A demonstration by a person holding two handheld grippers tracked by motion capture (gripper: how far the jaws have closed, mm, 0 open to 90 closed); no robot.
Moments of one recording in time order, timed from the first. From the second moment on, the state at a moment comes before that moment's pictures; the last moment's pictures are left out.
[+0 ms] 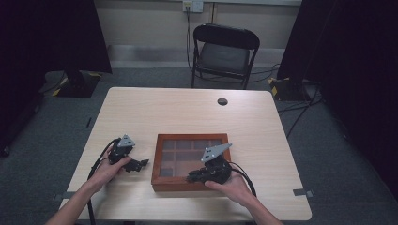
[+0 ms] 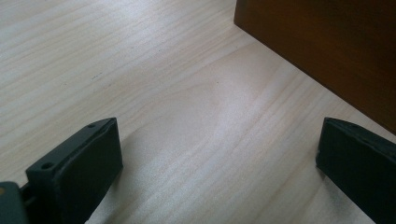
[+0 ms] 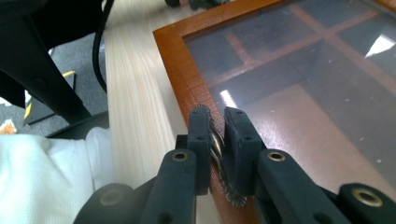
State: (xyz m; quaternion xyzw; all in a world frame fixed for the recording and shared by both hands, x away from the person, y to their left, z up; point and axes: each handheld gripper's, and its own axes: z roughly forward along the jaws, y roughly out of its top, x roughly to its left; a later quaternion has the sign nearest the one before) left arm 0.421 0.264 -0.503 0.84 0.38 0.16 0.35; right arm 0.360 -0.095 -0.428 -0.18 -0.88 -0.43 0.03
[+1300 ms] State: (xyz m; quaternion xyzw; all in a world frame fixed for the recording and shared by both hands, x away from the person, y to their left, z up) left arm 0.422 0.265 -0.503 0.84 0.37 0.16 0.35; right arm 0.373 -0.097 -0.384 -0.20 -0.87 -0.46 0.04
